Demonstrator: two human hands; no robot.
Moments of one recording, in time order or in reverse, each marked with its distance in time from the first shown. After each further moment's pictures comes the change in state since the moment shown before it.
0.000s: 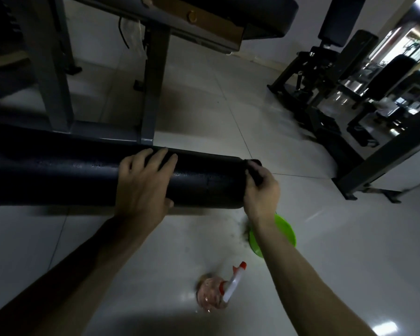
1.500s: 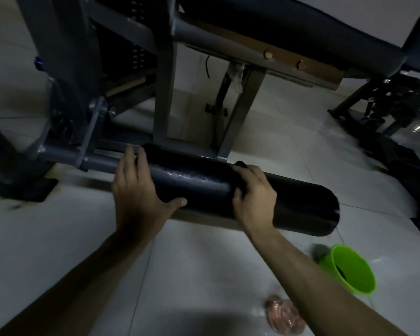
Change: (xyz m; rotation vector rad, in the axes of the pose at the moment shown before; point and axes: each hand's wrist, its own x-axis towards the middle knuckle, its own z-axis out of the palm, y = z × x) left_hand -0.077 -0.181 -0.032 -0.318 0.299 -0.470; right_hand -0.098 -0.159 0.127 -0.217 -0.269 -0.449
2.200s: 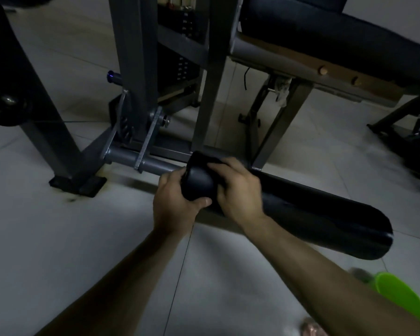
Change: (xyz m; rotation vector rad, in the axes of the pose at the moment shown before) left_hand 0.004 -0.036 -0.014 -0.480 -0.009 -0.188; right_hand 0.019 -0.108 0.055 0.042 -0.215 -0.355
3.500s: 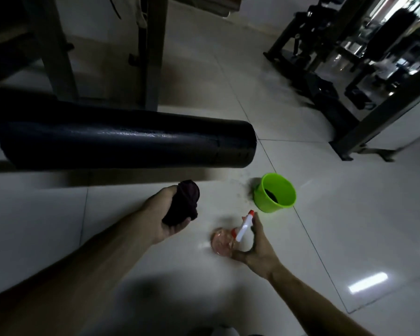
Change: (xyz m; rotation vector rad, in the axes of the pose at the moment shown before) left_hand -0.144 0.093 0.152 -0.506 -0.815 -1.083; right_hand -0.377 0.165 -0.109 0.511 -0.207 1.108
